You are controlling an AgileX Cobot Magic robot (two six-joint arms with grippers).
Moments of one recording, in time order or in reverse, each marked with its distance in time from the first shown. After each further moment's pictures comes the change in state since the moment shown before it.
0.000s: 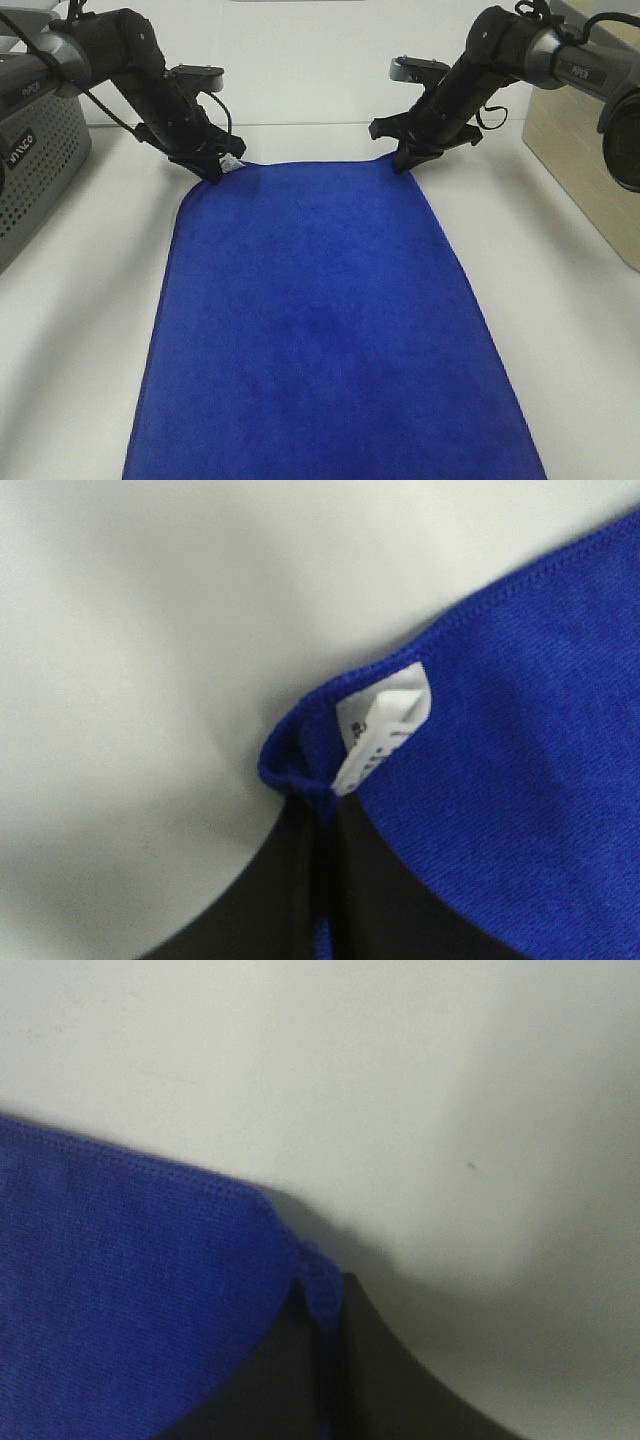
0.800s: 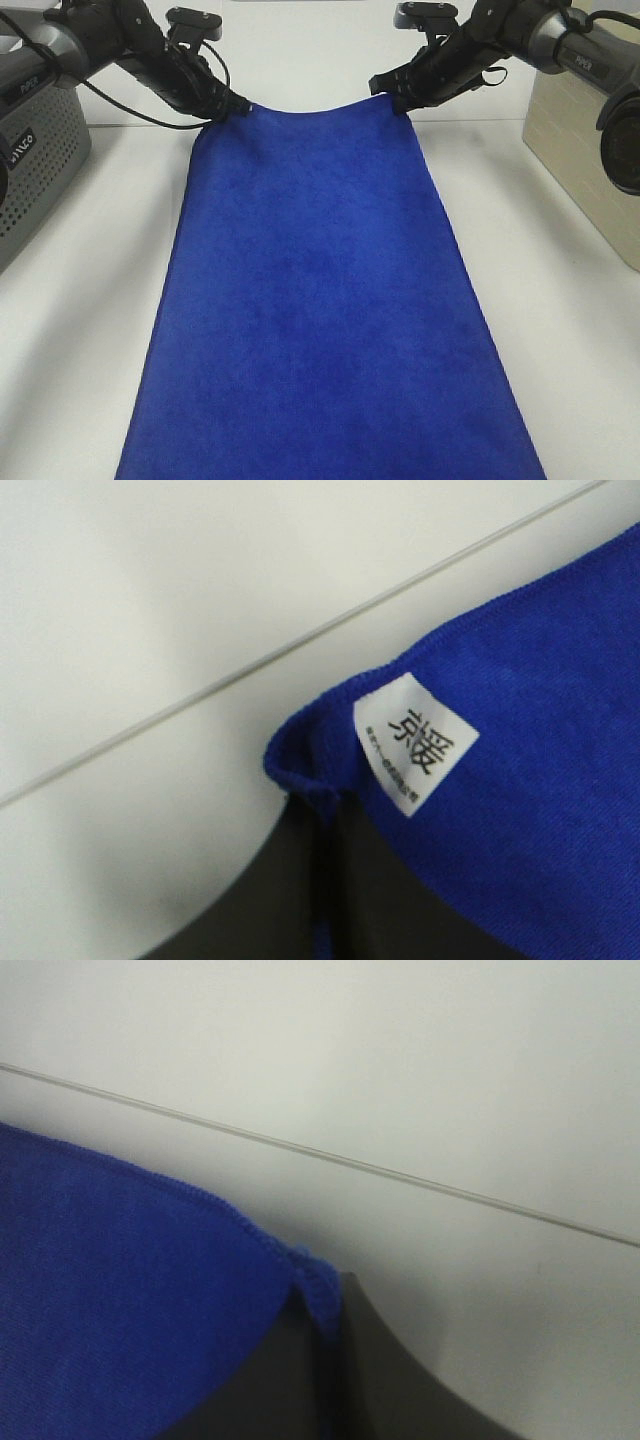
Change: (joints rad) left arm 0.000 0.013 -0.089 0.004 -0.310 0.099; right arm 0.000 0.009 -0.116 -0.006 -0.233 -0.076
